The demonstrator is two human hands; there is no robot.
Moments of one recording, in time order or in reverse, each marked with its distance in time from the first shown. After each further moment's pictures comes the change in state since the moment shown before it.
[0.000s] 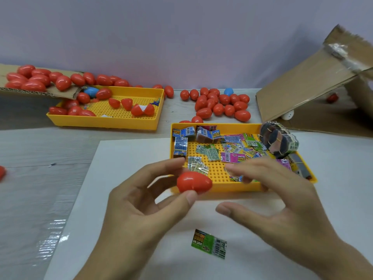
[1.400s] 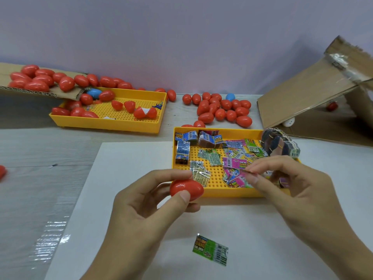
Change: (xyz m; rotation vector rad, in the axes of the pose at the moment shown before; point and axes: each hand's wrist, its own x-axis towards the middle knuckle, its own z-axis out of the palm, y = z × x) left_hand 0.000 -0.003 -0.003 0.063 0.022 -0.020; right_hand 0.011 0.013 -0.011 0.206 0.156 0.276
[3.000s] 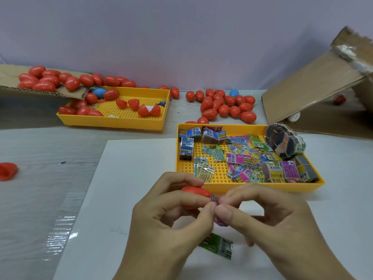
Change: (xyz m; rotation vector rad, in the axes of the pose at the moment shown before) left_hand -0.013 0.001 0.020 0.193 -0.019 0.185; right_hand -0.034 -0.035 0.031 0.318 -0.205 0.245
